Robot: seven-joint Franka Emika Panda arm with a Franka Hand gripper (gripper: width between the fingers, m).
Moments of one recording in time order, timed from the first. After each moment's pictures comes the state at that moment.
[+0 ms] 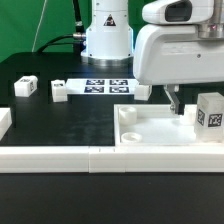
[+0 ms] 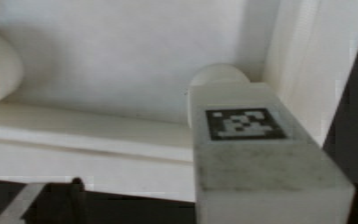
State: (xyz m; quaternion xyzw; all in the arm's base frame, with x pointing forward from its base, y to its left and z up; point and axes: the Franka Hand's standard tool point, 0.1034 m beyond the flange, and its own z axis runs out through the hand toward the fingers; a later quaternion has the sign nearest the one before) arm 0.643 0.109 0.074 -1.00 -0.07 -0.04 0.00
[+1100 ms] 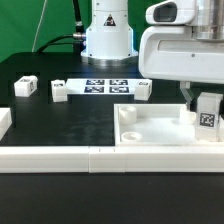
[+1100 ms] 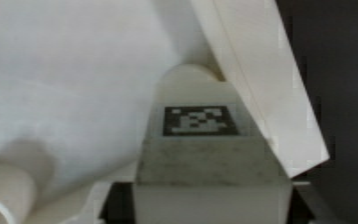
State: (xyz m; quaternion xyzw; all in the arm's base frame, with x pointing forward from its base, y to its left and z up) arm 0.640 0.115 0.071 -0.96 0.29 -0.04 0.02
